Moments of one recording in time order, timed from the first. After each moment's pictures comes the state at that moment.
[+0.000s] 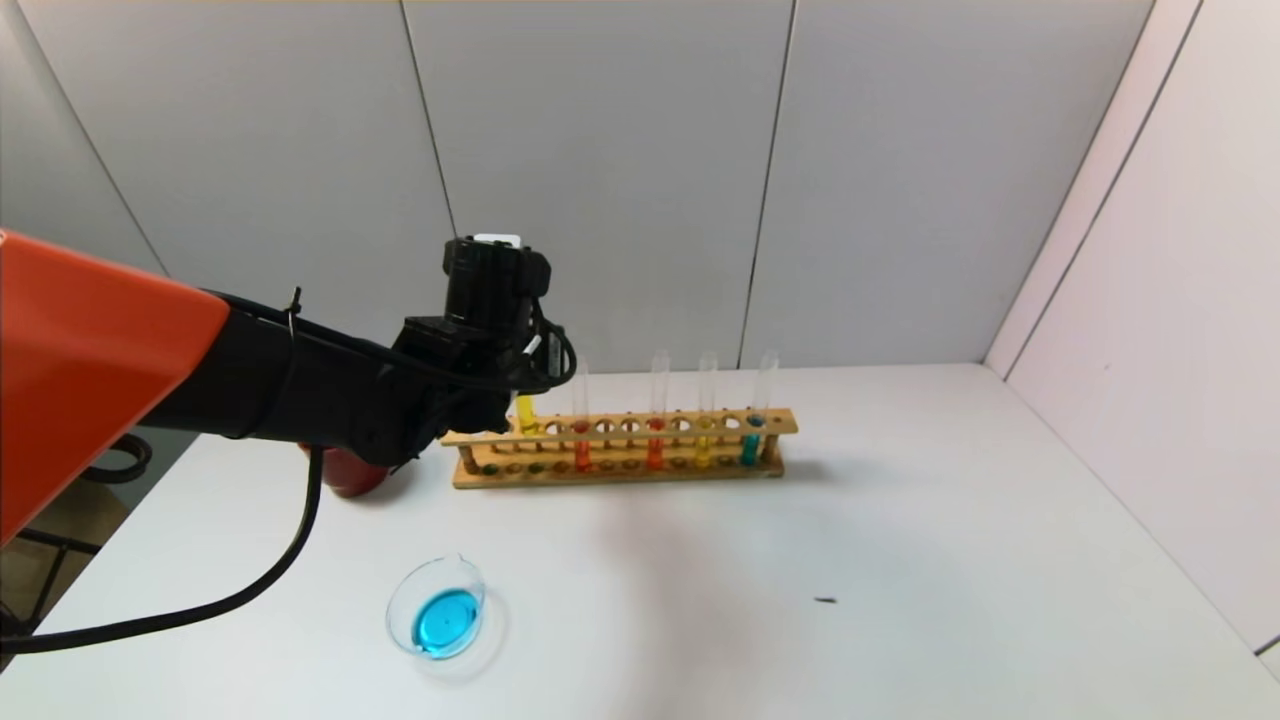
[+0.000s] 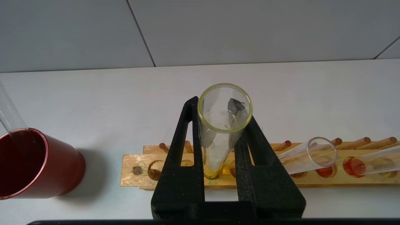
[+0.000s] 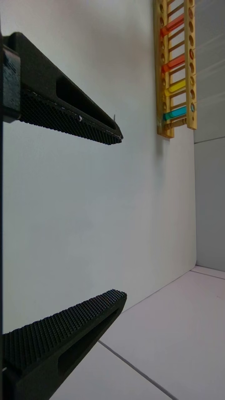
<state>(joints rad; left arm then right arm) -0.52 2.00 -1.26 -0.40 0.54 -0.18 0.00 0.00 -0.01 0.03 -0.01 0.02</state>
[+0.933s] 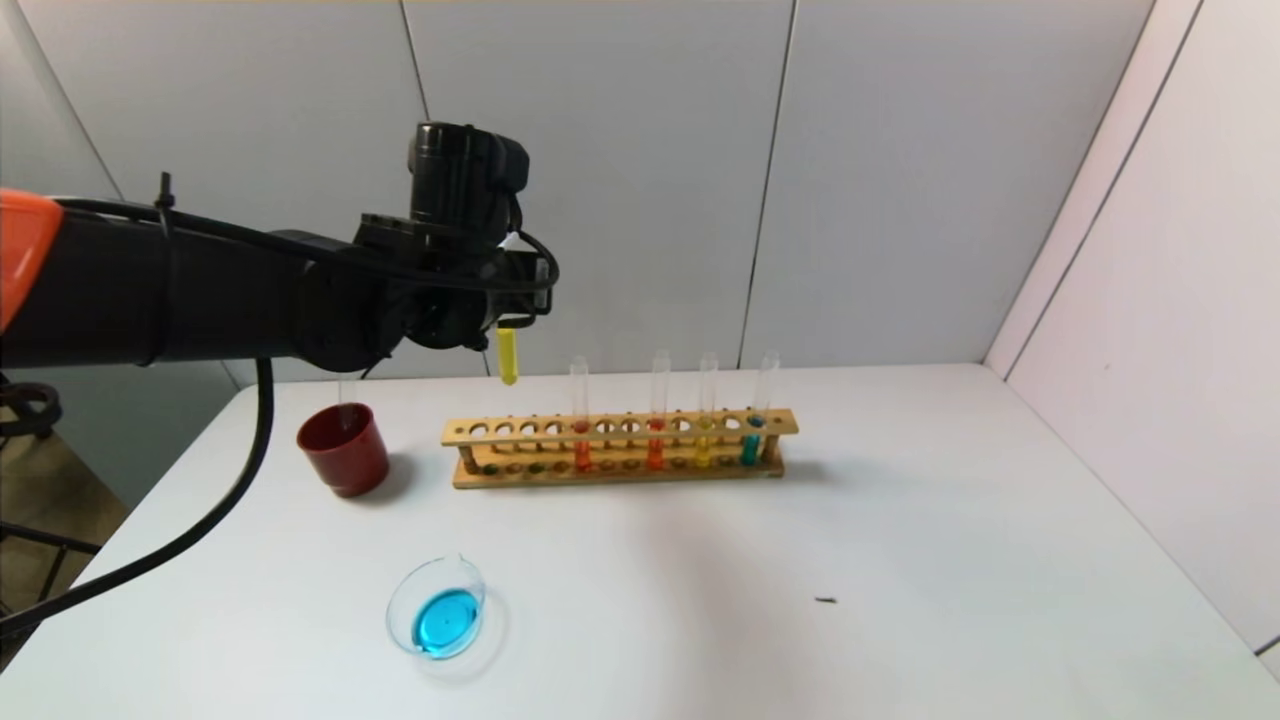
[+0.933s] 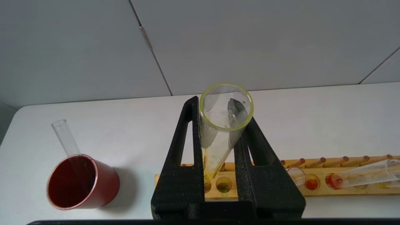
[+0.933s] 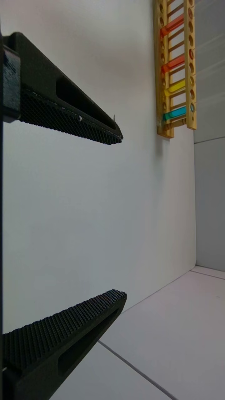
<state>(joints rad) -0.52 1.92 -1.50 -0.11 0.54 -0.11 0.00 0.00 -0.01 0.03 -0.01 0.02</state>
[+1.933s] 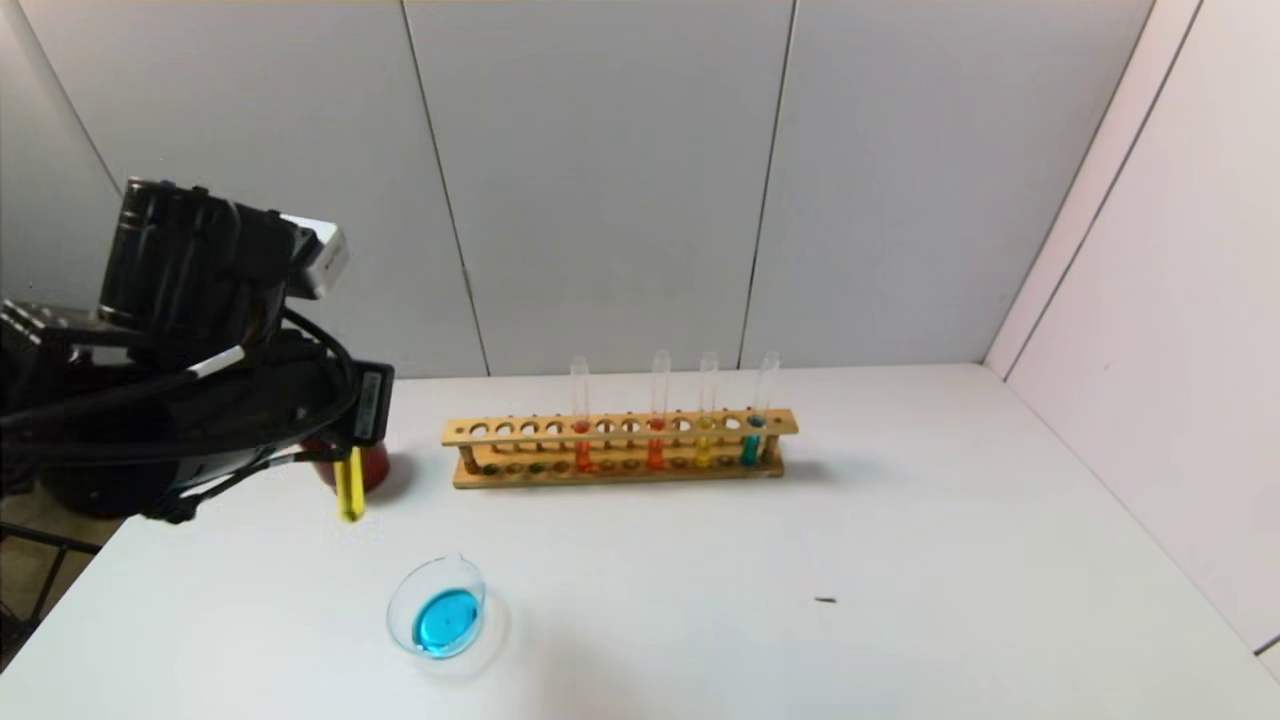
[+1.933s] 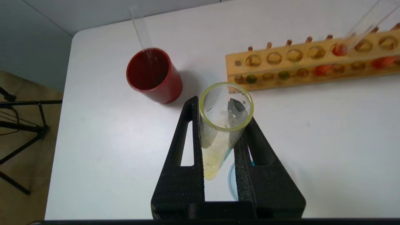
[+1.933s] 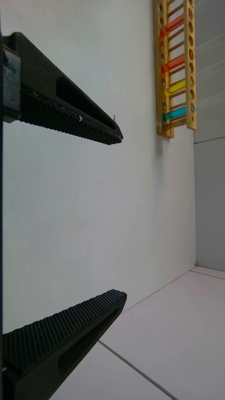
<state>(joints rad) -0.48 1.44 -0.94 0.04 0.52 -0.10 0.00 0.00 -0.01 0.03 -0.01 0.02</state>
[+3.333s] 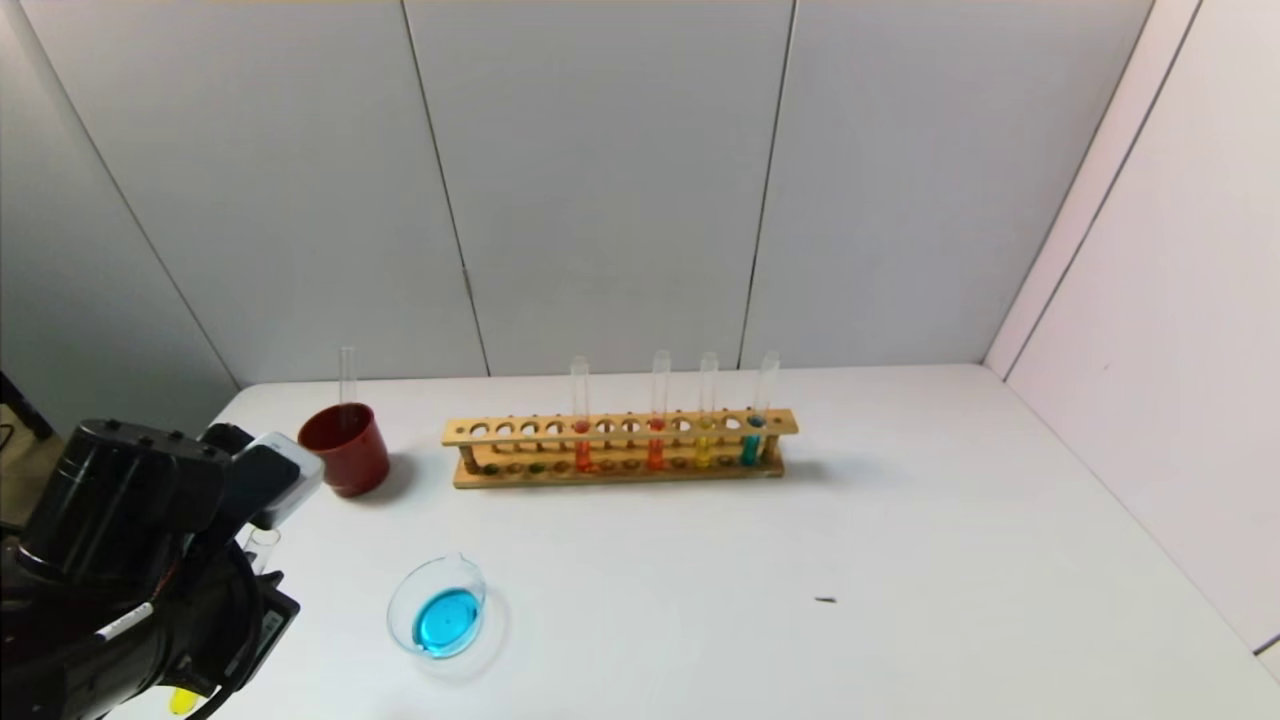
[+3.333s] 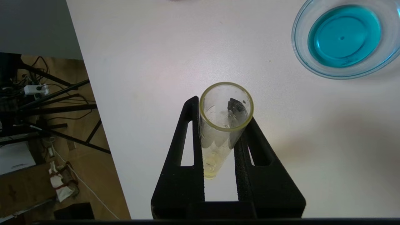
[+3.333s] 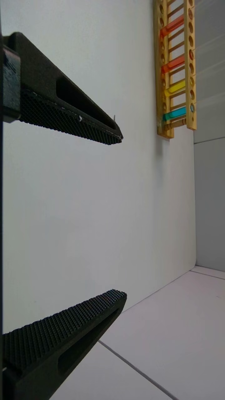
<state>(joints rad) -0.41 1.33 -0.55 0.03 0.48 0.23 0.00 0.00 -0.01 0.03 -0.01 0.02</state>
